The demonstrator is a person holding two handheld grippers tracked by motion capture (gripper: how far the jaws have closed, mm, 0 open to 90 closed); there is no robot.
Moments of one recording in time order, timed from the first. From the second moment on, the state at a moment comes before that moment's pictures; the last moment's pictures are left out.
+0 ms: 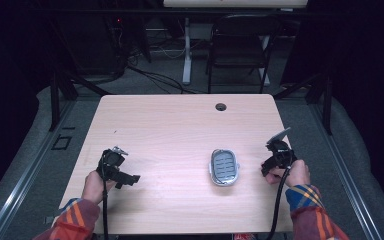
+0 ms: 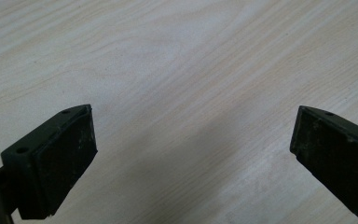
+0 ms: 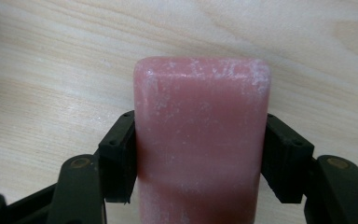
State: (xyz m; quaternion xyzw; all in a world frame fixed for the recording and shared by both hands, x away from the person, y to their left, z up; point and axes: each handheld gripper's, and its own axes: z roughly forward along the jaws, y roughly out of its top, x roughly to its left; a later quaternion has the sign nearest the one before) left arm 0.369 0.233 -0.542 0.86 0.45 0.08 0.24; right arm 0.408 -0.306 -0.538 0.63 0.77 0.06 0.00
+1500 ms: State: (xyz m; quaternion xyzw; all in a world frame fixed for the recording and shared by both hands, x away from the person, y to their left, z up) left arm 0.369 0.231 -0.543 0.86 0.45 0.08 0.24; right arm 0.396 -0.292 -0.489 0.60 0.79 0.11 0.00
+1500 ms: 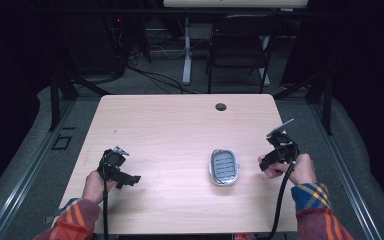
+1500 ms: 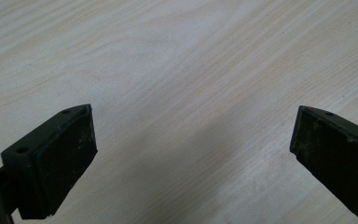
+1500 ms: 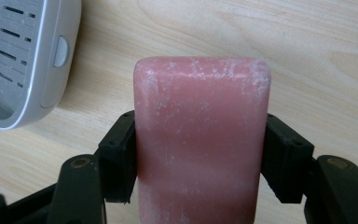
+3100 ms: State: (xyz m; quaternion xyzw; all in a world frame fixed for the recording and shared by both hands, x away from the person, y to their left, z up) left arm 0.370 0.228 -0.543 0.87 0.44 0.07 0.24; right arm 0.405 -0.241 -0.474 0.55 0.83 0.11 -0.01
